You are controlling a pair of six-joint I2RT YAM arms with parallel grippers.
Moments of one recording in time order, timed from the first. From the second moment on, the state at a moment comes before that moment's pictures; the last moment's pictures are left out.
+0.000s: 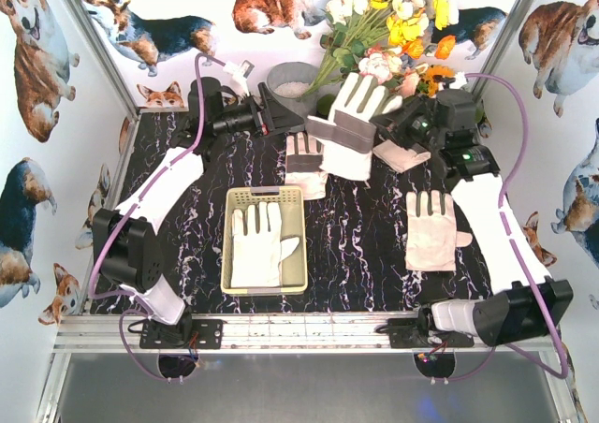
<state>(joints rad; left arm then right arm) -0.30 1.66 1.43 0.10 0.83 -0.85 0.16 1.28 1.36 -0.40 -0.26 0.96</state>
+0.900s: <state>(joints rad) -0.32 1.66 1.37 0.11 0.76 -0.88 0.25 1.36 1.36 -0.17 -0.40 1.22</state>
